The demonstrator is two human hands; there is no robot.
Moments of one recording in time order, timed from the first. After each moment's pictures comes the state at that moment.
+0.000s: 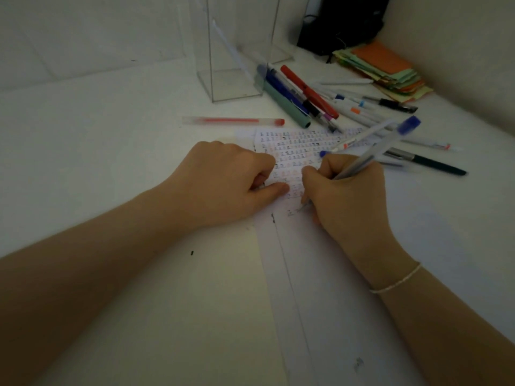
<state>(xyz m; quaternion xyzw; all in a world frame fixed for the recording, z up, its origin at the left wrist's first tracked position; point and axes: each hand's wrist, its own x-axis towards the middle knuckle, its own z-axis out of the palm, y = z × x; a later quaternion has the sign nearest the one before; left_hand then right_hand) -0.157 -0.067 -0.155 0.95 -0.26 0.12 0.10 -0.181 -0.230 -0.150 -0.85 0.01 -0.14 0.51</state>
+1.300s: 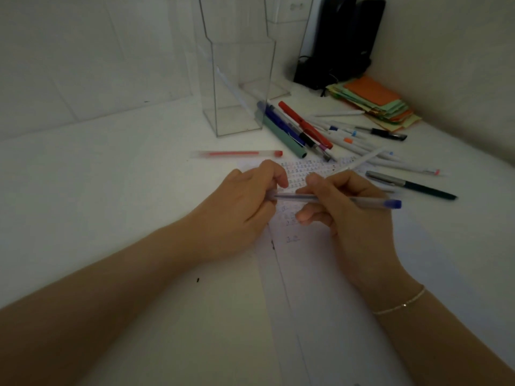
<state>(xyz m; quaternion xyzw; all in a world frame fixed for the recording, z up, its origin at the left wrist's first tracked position) -0.164 -0.072 -0.154 0.89 -0.30 0.07 0.32 -0.185 -0.238 -0.139 -0.66 0.00 -0.07 0.75</state>
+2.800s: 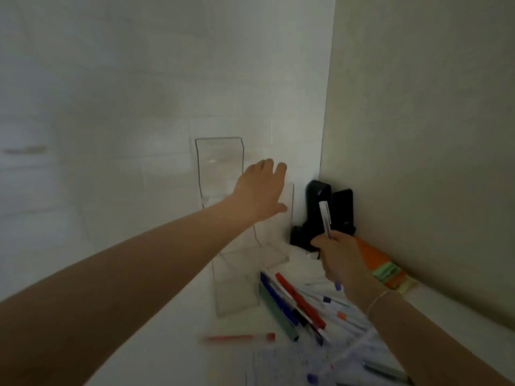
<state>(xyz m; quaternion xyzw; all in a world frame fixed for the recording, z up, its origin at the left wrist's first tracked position) 0.034 -0.115 0.052 0.95 -0.16 0.26 -0.10 -0.006 -0.275 -0.031 -0.75 0.05 -0.04 0.66</state>
